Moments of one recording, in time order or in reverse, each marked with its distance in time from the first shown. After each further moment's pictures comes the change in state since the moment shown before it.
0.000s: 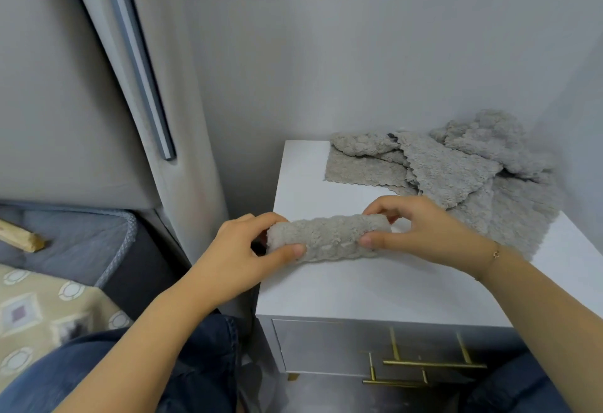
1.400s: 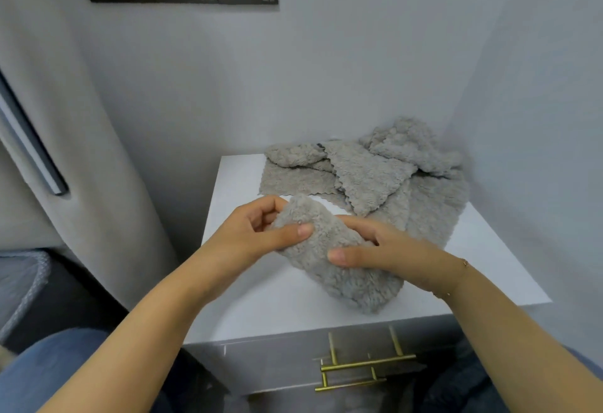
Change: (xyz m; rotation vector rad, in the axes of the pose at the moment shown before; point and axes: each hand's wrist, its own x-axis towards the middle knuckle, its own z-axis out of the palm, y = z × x) left_hand 0.044 0.093 0.041 -0.631 -0.218 -0.121; right_hand -0.058 -0.025 -0.033 0.460 -0.174 0.207
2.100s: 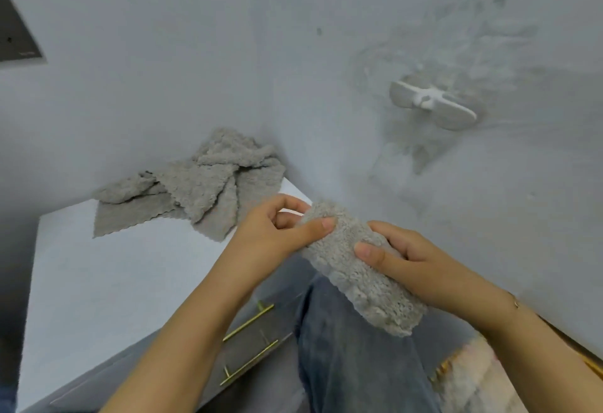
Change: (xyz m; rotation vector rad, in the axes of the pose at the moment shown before) left_hand -0.038 0.060 0.203 0.082 -0.310 0.054; right_hand -0.254 0.012 0.019 -0.021 0.757 0.058
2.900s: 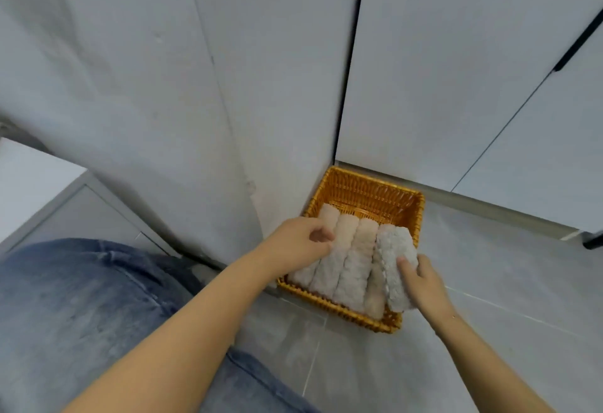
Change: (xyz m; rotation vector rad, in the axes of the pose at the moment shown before) left_hand -0.018 -0.128 0.303 0.652 -0.918 0.053; right_hand -0.291 0.293 -0.037 0.073 1.060 0.936
